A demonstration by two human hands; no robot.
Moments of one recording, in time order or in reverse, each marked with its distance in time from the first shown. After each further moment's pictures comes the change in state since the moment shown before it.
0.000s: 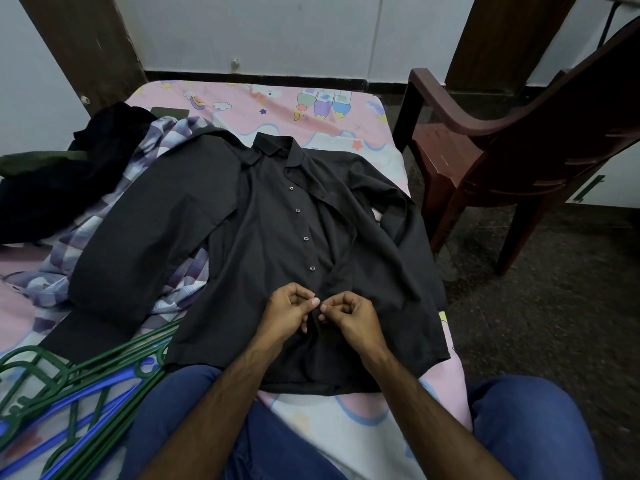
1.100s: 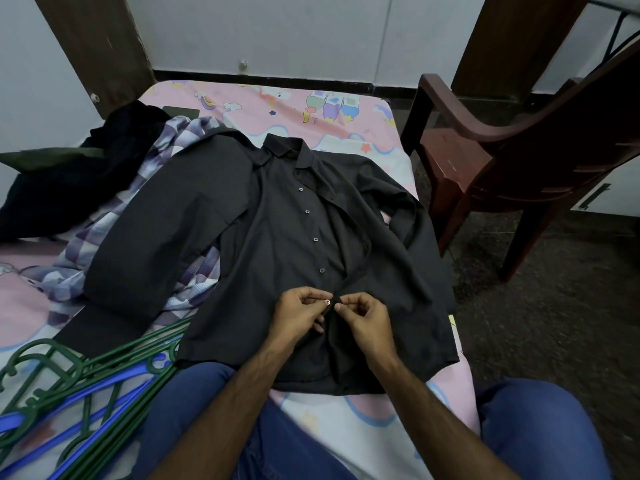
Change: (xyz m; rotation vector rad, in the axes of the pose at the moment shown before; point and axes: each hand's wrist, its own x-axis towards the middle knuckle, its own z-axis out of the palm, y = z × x) left_hand -0.002 0.002 0.005 -0.040 0.021 -0.046; right_hand -0.002 0.003 0.005 -0.017 0.175 -0.036
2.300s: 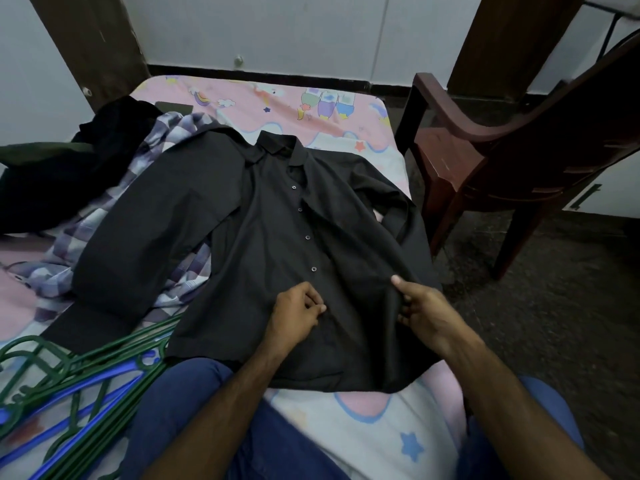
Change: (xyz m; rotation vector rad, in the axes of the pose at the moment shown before) left_hand -0.003 -0.004 0.005 0.506 0.050 0.221; right_hand 0.017 -0.054 -0.103 0.369 -0.110 0.432
